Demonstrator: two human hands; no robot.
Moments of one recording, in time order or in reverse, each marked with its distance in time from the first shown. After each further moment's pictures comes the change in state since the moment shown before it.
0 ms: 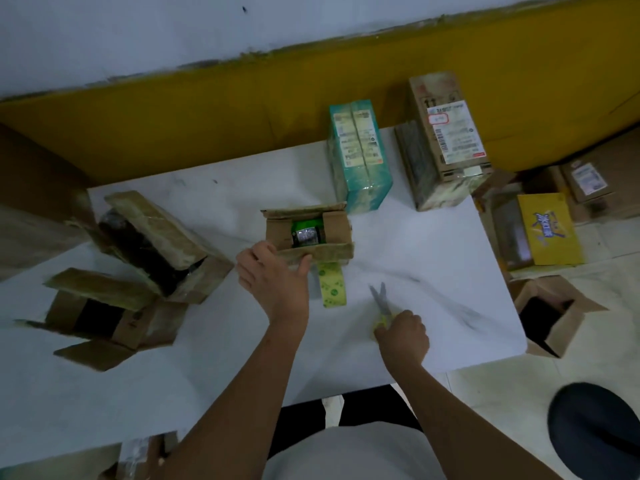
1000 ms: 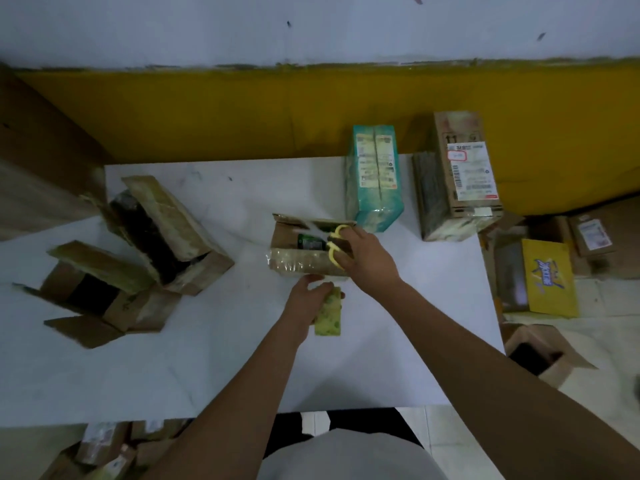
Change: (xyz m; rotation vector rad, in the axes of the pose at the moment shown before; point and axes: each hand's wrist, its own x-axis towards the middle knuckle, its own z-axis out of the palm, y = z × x) left_hand -0.013 0.019 0.015 -1.036 -0.921 -0.771; right_hand 0.061 -0.129 -0.106 0.161 -0.027 -0.940
